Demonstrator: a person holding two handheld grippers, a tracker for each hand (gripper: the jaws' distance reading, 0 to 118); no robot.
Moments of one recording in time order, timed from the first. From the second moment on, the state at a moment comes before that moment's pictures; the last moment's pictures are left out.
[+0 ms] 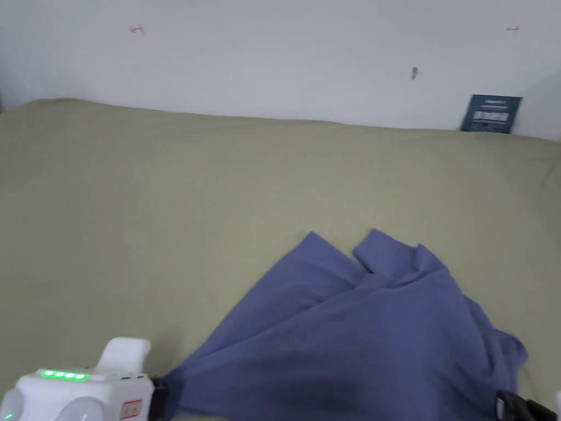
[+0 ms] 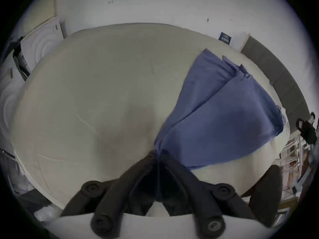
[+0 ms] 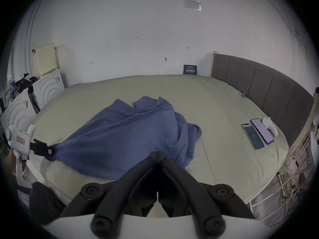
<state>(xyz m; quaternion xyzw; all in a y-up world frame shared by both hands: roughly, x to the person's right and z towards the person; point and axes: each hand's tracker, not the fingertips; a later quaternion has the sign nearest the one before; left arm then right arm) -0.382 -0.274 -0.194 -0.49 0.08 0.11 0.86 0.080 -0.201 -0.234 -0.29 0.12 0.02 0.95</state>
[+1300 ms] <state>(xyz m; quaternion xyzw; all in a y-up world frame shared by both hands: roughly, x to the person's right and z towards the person) -0.383 -0.226 -0.202 -0.46 0.07 0.14 0.88 0.070 -0.146 -0.519 -0.40 0.20 0.06 0.89</state>
